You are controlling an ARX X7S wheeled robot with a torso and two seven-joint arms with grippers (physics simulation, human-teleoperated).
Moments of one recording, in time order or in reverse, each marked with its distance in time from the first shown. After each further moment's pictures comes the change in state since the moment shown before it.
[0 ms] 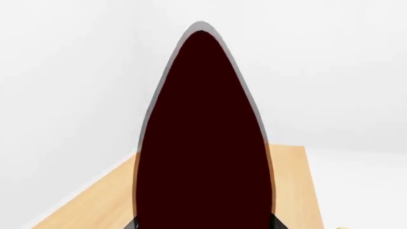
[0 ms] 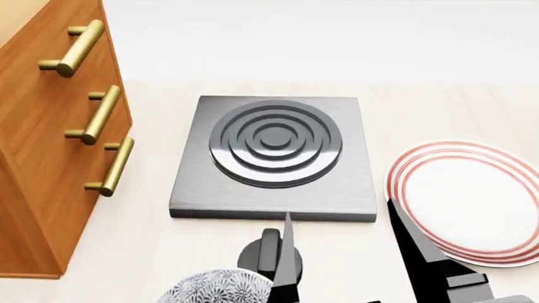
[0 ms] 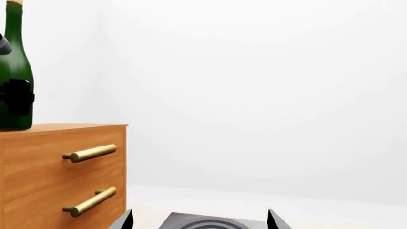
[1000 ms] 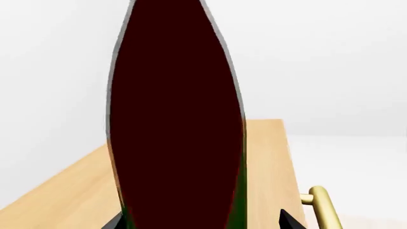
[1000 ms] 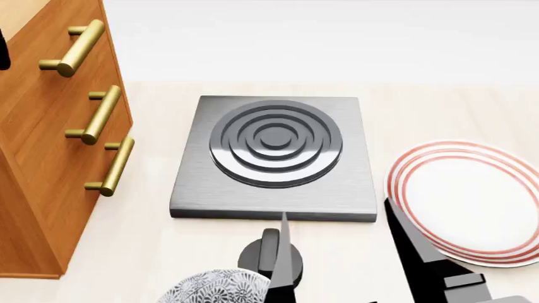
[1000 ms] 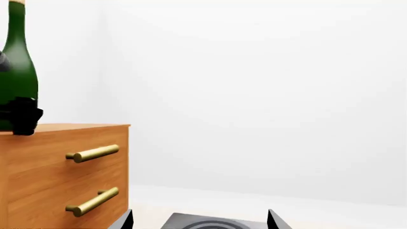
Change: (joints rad) left arm 0.134 -0.057 0.011 0.192 -0.104 -0.062 -0.023; right arm 0.007 0.010 -0.016 -0.006 0.002 -0.001 0.013
